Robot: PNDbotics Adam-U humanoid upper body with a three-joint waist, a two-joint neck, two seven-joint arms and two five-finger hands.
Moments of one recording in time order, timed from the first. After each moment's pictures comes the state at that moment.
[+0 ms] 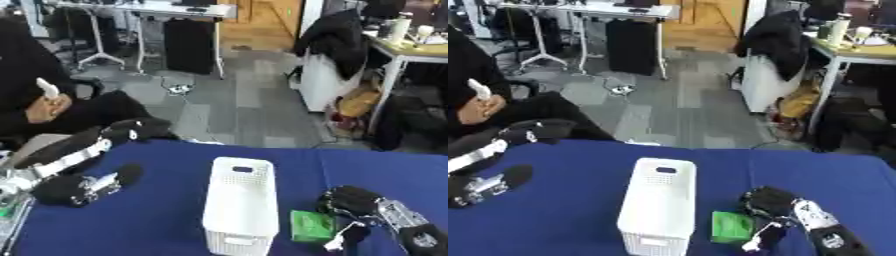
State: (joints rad) left arm -0.53 0.44 -0.01 -1.75 -0.21 -0.33 -0.70; right arm -0.81 -0.37 0.09 -0.62 1.57 -0.66 -0.08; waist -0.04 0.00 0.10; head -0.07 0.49
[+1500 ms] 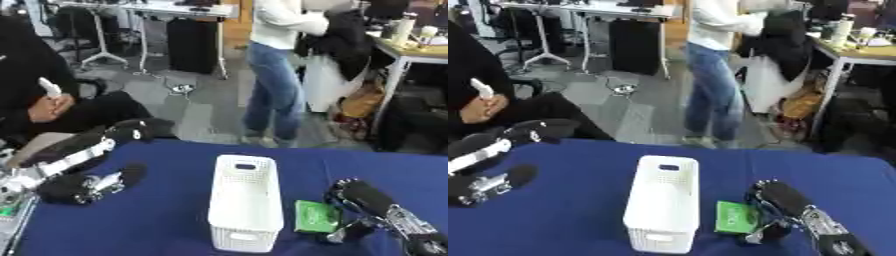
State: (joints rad) left arm -0.53 0.44 -0.01 -1.75 -0.21 -0.33 -0.71; right arm -0.79 -0.39 0.08 -0.59 1.36 -0.63 -0.33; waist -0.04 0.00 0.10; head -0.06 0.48
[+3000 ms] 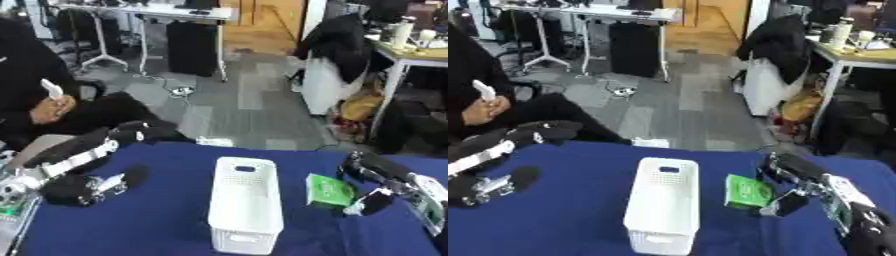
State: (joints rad) left arm -0.53 0.44 -0.01 -1.75 -0.21 -0.33 -0.71; right arm -0.89 -0.48 0.13 -0.73 0.91 -0.73 0.13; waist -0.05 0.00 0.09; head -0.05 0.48
